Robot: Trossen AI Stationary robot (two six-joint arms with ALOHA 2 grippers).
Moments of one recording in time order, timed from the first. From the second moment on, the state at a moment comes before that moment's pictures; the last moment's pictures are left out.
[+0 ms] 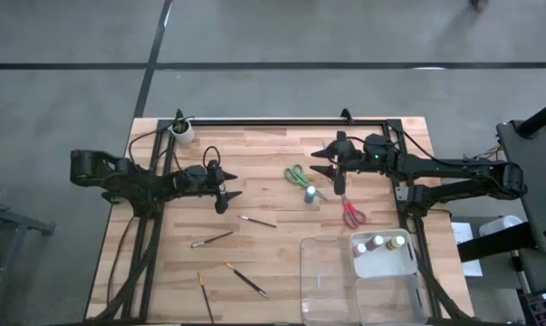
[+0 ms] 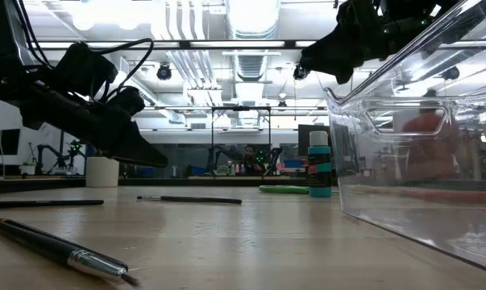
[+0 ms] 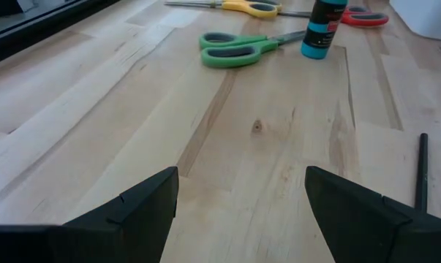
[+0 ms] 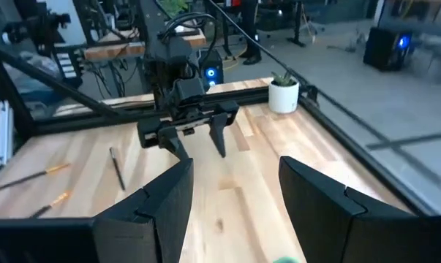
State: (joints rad) left arm 0.25 1.42 0.12 0.84 0.00 -0.08; right arm -0.31 1.05 0.55 0.33 -0.18 0.09
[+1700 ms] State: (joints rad) left arm 0.25 1.42 0.12 0.81 0.00 -0.10; right arm -0.27 1.68 1.49 -1.09 -0.07 0.09
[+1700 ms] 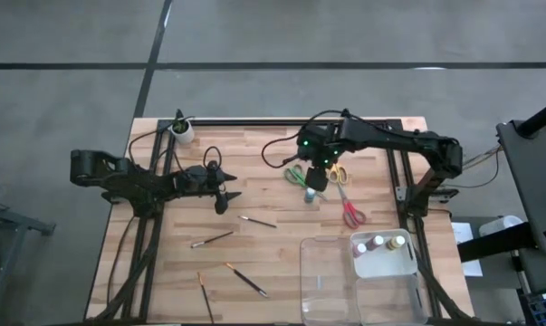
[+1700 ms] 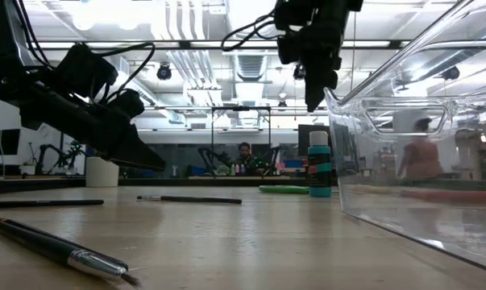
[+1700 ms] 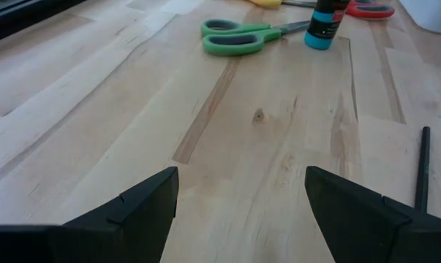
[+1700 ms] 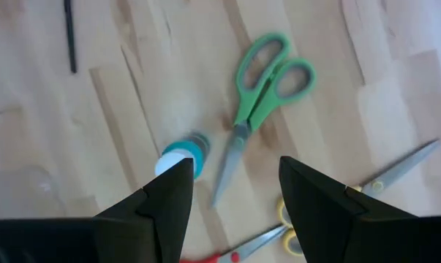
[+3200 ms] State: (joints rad) left arm 0.25 1.42 0.12 0.81 0.00 -0.11; right arm -0.07 1.66 1.27 -0.87 0.15 0.04
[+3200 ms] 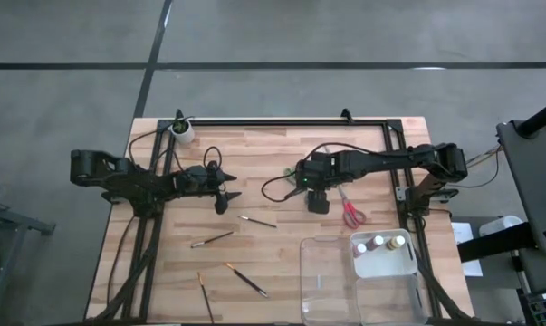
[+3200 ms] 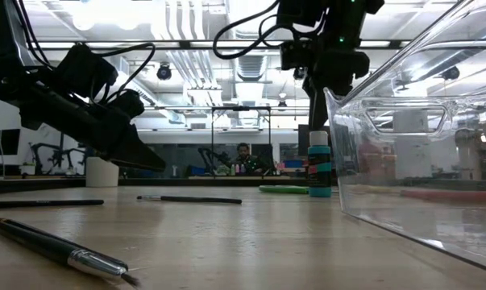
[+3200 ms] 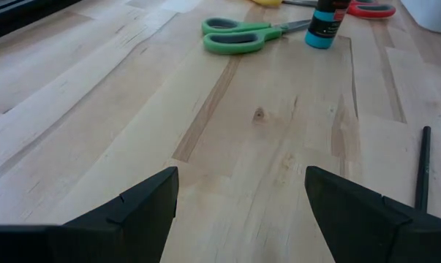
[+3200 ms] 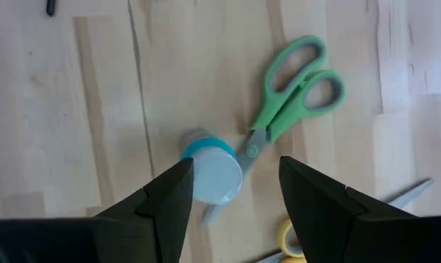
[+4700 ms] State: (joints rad) left arm 0.25 1.42 0.12 0.81 0.00 -0.11; right arm -0.06 1.61 1.21 -0.81 0.15 0.05
